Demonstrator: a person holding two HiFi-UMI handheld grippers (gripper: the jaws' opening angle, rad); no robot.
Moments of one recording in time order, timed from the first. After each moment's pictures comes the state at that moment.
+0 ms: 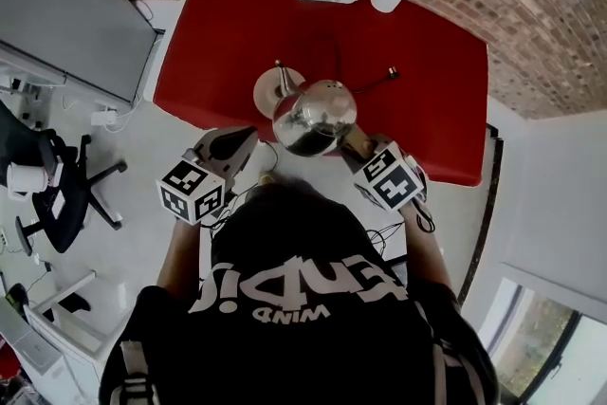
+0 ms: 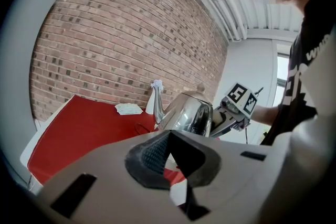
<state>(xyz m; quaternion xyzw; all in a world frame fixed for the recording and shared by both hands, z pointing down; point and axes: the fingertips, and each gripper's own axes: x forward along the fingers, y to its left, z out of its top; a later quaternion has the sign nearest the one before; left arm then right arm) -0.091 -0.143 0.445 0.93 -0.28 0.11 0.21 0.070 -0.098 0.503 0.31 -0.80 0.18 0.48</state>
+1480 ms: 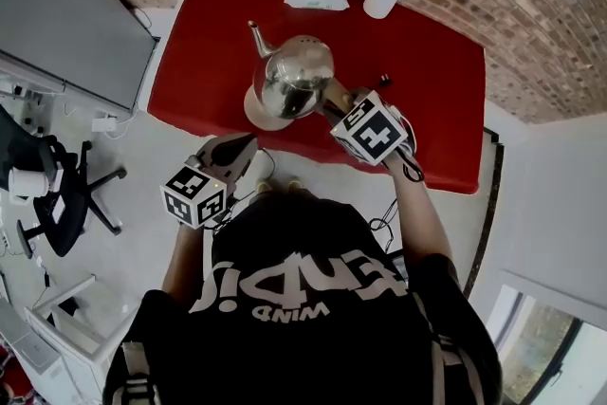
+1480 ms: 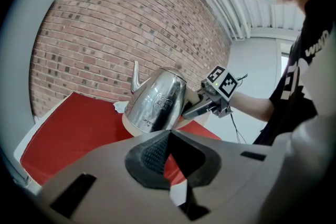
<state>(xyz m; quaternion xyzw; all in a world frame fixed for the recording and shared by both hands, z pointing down) -0.058 -0.152 0.455 0.92 -0.29 0.12 0.22 0.074 -0.203 0.480 0.30 -0.82 0.13 0.47</state>
